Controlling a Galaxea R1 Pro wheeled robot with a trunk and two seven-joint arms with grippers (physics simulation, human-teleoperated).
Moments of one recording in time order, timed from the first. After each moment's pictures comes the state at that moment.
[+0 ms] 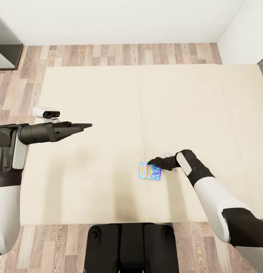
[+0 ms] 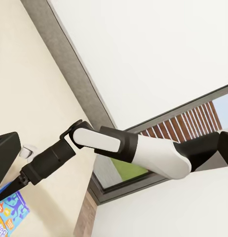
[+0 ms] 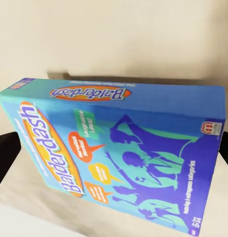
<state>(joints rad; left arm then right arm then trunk) -1.02 0.28 0.10 -1.43 0.30 1.04 -1.52 -1.11 -0.02 0.07 -0.58 -0.41 0.92 0.19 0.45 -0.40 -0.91</state>
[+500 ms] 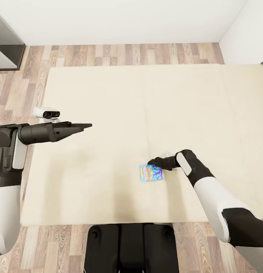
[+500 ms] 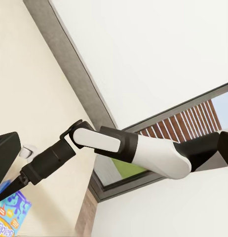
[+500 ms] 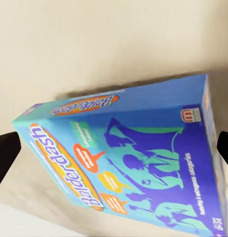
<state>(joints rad) -1.02 0.28 0.10 -1.43 0.30 1.04 -1.52 -1.11 -0.02 0.07 -0.58 -0.41 0.92 0.19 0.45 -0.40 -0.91</state>
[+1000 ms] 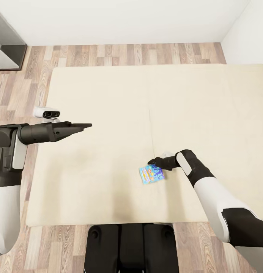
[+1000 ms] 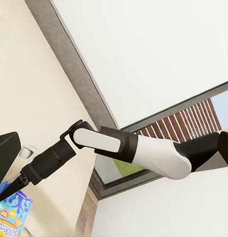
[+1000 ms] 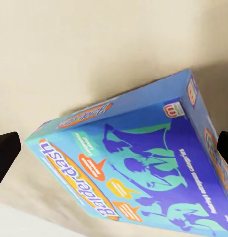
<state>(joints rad) -1.02 0.29 0.10 -1.43 0.30 1.04 -1.52 -1.11 -0.02 0.07 -0.58 -0.41 0.92 0.19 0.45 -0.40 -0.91</state>
